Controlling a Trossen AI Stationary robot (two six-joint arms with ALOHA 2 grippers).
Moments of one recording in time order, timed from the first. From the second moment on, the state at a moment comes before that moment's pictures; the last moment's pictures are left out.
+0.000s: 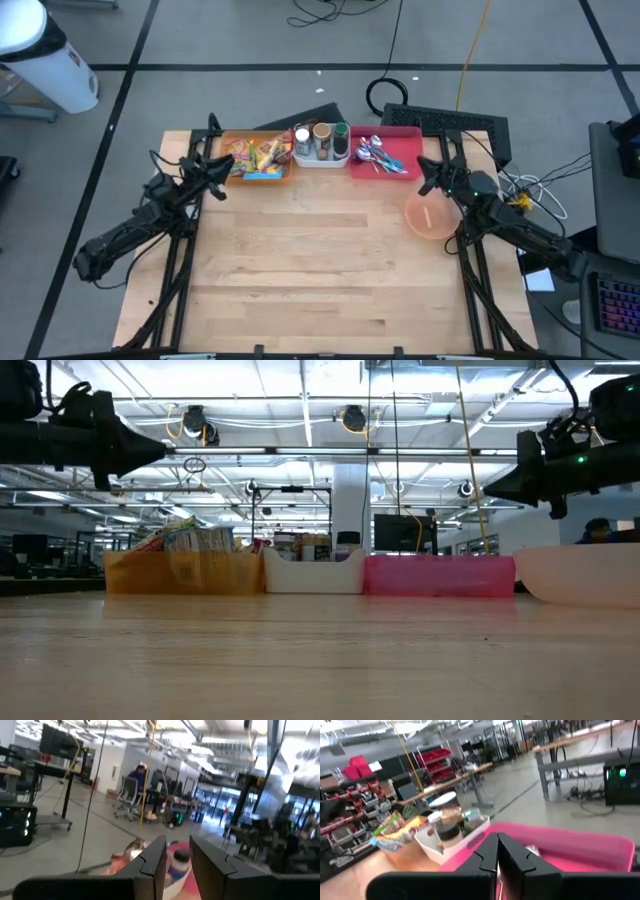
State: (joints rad) left arm 0.61 0.01 0.01 0.23 0.00 -0.27; right arm -0.61 0.11 0.02 0.12 0.18 0.32
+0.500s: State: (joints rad) left arm 0.61 0.01 0.02 0.01 0.01 -0.28; right arm -0.61 0.12 0.02 0.04 0.18 0.20
